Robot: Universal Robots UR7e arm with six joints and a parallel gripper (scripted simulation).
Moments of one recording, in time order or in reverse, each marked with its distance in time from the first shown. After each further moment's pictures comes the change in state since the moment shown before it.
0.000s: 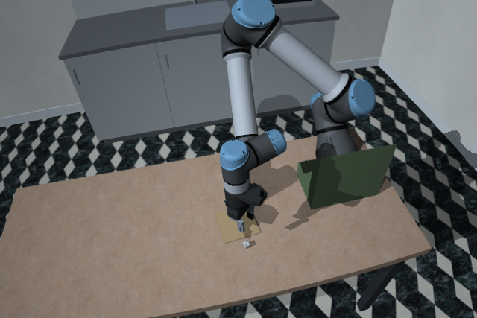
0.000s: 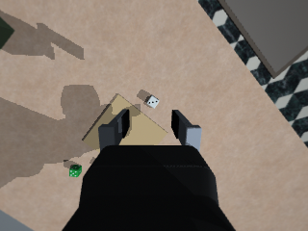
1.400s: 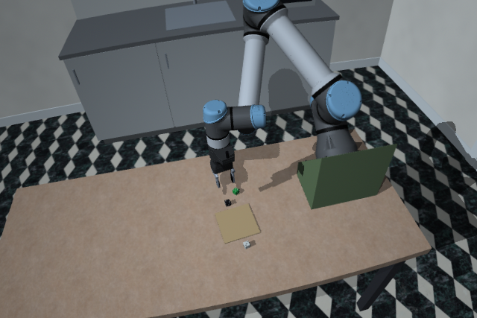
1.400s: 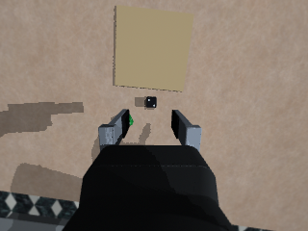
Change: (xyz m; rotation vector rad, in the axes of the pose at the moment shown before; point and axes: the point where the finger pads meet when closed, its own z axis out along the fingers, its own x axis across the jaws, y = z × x) arm -0.115 0.164 0.011 -0.001 0.000 0.596
